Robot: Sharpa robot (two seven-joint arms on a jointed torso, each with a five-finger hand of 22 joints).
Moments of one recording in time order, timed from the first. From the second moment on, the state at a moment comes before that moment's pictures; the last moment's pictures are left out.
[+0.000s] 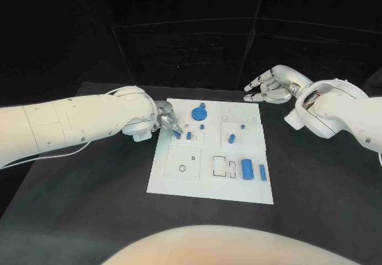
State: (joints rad) left arm 1.34 -0.76 -0.19 1.42 -0.96 0.02 -0.53; left_hand 1.12 -0.09 0.58 0.00 0.04 0.90 0.04 0.70 0.51 1.33 -0.03 1.24 1.09 1.47 -0.08 1.57 1.31 0.06 1.46 0.03 1.39 1.29; right arm 1.37 -0.76 -0.13 1.38 -0.97 -0.31 0.06; right_hand 1.29 -0.06 0.10 0.01 0.36 0.96 0.15 0.10 0.07 1.26 0.06 1.12 1.07 1.47 -0.01 1.41 1.23 0.05 1.39 0.10 1.46 1.28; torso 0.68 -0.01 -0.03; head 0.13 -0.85
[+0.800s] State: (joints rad) left arm 1.33 -0.77 -0.19 1.43 -0.96 0.03 -0.53; left_hand 1.12 -0.09 0.58 0.00 0.05 0.90 0.04 0.71 0.51 1.34 -0.04 1.25 1.09 1.47 -0.08 1.57 1.31 0.06 1.46 0.03 1.39 1.29; right arm 1.37 -0.76 -0.13 1.38 -0.97 -0.31 0.06; right_hand 1.29 -0.06 0.10 0.01 0.36 0.96 0.15 0.10 0.07 1.26 0.06 1.12 1.07 1.47 -0.01 1.41 1.23 0.05 1.39 0.10 1.46 1.28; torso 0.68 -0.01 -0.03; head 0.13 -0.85
